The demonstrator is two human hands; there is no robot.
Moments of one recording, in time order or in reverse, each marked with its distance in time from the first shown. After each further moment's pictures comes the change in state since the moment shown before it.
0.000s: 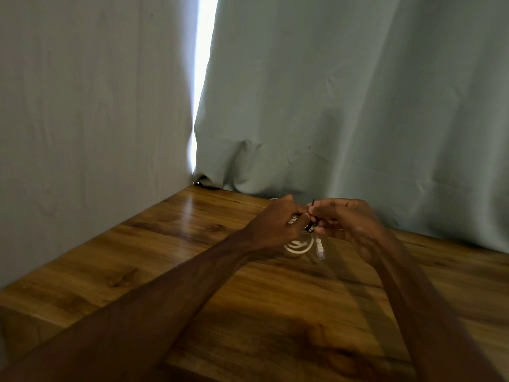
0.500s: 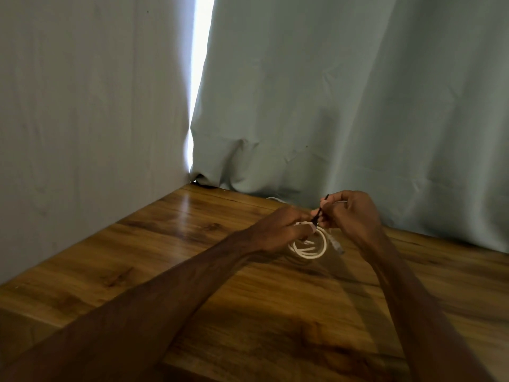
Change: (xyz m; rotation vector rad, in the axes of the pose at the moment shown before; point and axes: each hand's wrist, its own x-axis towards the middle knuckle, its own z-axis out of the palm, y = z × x) left_hand -0.003 0.011 0.001 -0.241 -0.204 -0.166; right_hand 0.010 0.006 -0.003 -0.286 0.215 -0.229
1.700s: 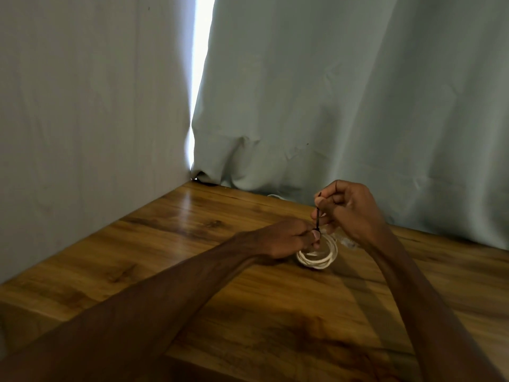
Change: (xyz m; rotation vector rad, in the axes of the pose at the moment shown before) left_hand -0.006 -0.003 0.010 0.072 -0.186 -0.083; right_hand -0.012 -0.015 -0.005 -0.035 -0.176 -0.163
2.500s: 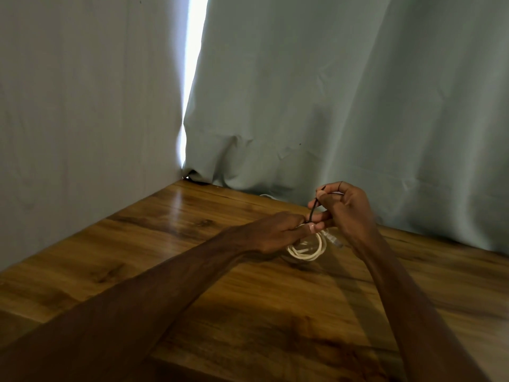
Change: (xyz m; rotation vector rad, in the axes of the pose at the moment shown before) left_hand -0.007 0.019 -0.010 0.028 0.026 0.206; right_hand 0.002 0.009 0.001 0.246 0.133 0.088
